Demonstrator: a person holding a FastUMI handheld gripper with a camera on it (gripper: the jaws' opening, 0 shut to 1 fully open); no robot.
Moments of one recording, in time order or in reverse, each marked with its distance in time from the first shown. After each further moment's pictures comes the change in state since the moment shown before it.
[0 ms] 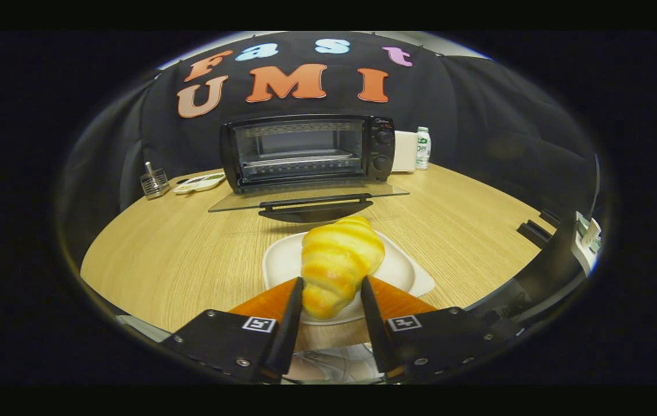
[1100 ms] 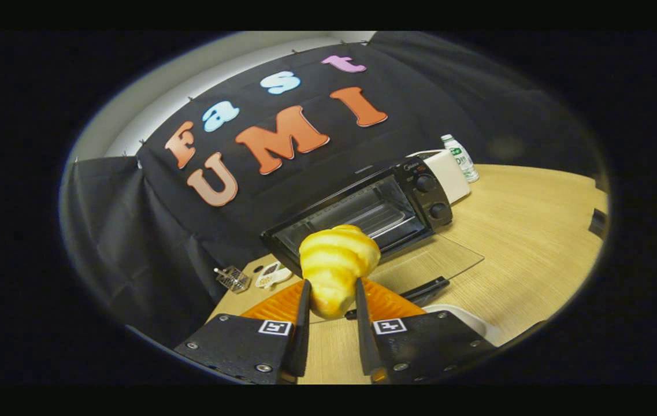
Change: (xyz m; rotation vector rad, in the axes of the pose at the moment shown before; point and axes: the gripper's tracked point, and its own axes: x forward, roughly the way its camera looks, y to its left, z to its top) arm 0.033 0.041 0.171 0.480 -0.192 0.378
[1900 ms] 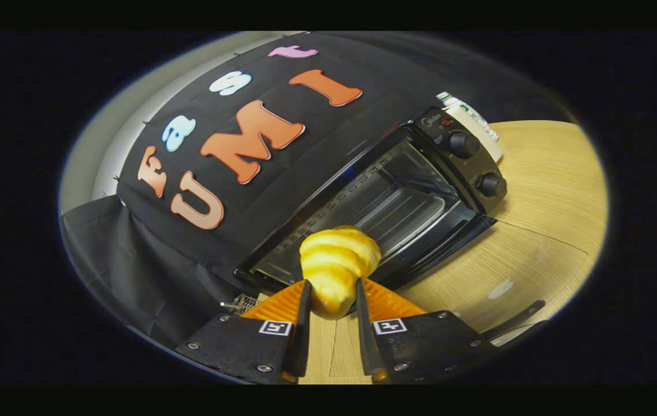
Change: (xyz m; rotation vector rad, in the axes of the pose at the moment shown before) arm 0.131 0.012 0.000 0.211 0.050 0.030
